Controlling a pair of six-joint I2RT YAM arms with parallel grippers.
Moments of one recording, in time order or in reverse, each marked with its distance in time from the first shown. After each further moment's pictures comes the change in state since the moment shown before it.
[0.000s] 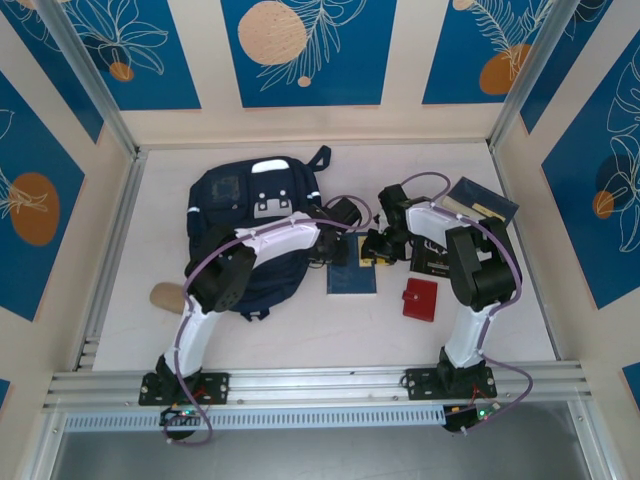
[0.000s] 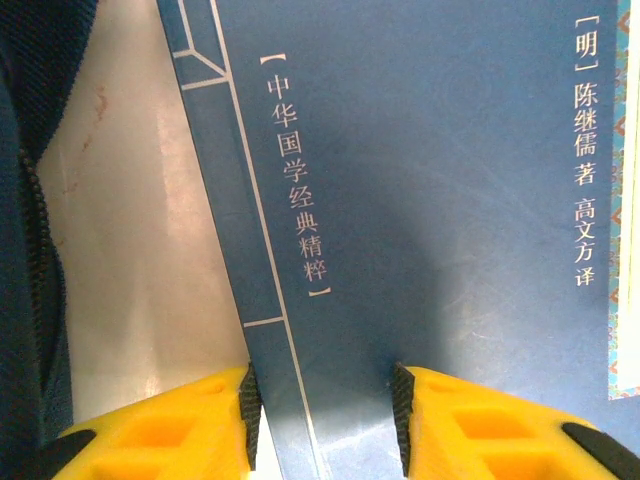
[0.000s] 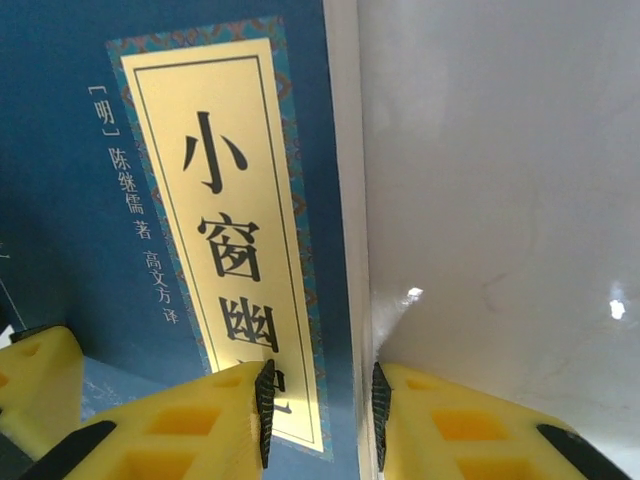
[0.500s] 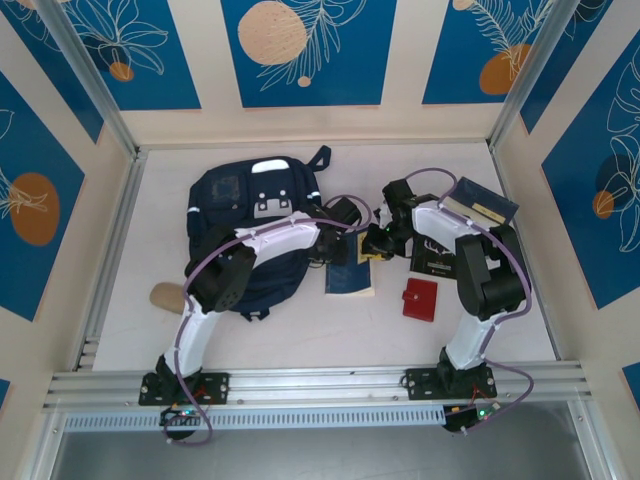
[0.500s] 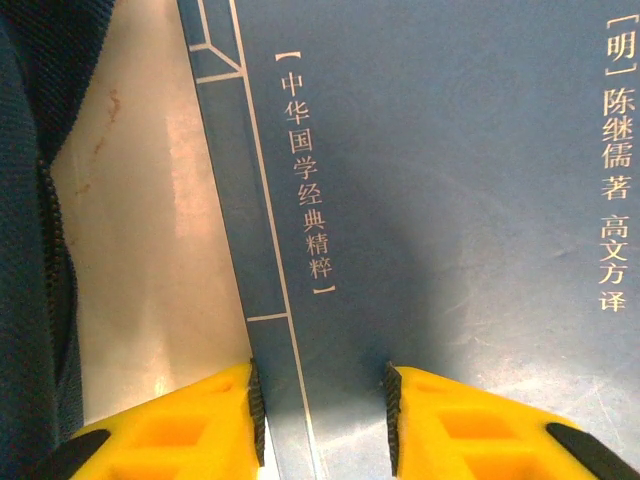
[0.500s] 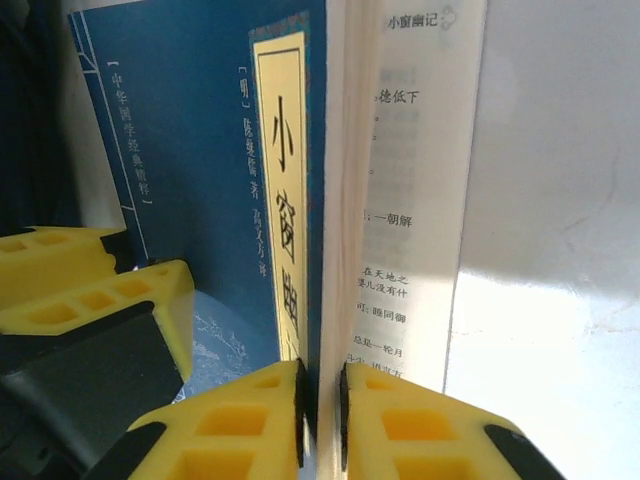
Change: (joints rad) left arm 0.000 0.000 0.001 -0.003 -0.004 -0.002; right arm -0.010 -0.085 -0.001 -0.013 -0.090 0.018
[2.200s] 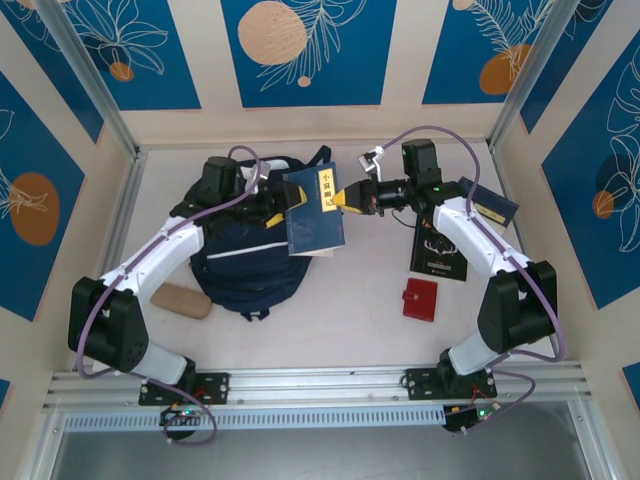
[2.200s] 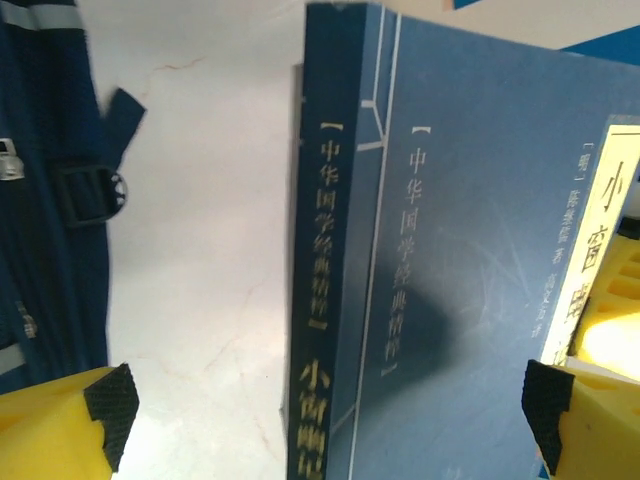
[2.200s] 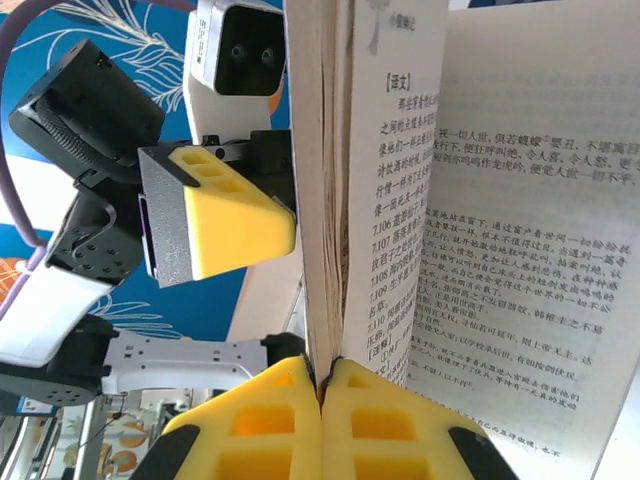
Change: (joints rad) left arm 0.473 -0.708 -0.532 0.559 0.784 -0.137; right arm -0.015 -0.223 0.108 0.396 -0.718 0.180
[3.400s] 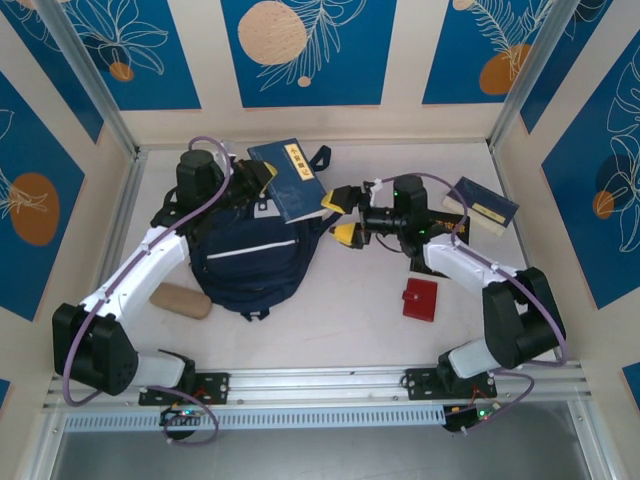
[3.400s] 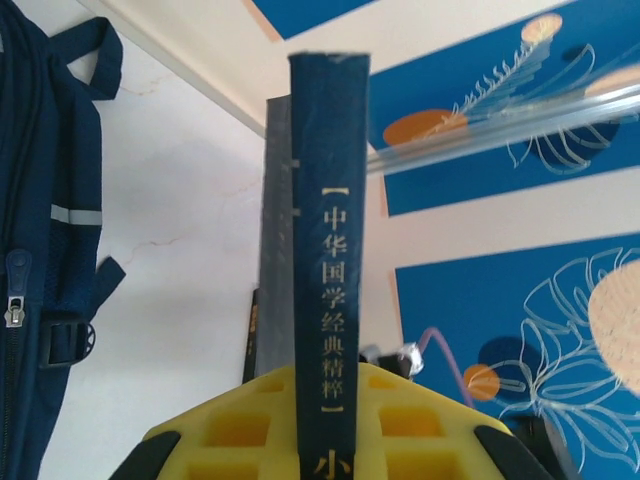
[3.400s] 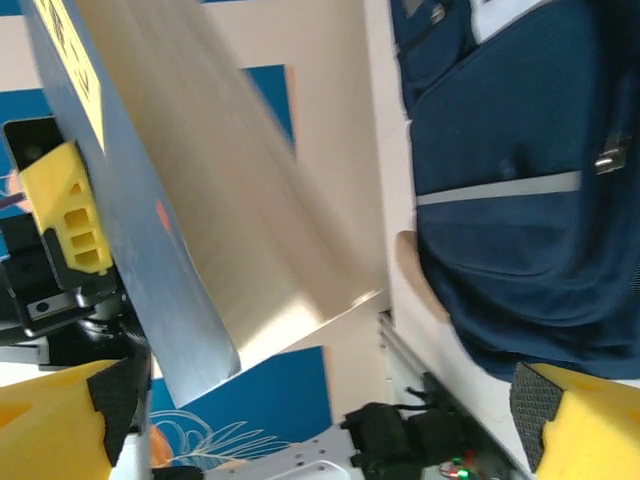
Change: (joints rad) left arm 0.039 -0.128 -0.026 0.194 -0.299 -0.307; right arm 0.129 -0.077 -0.404 0.685 0.258 0.800
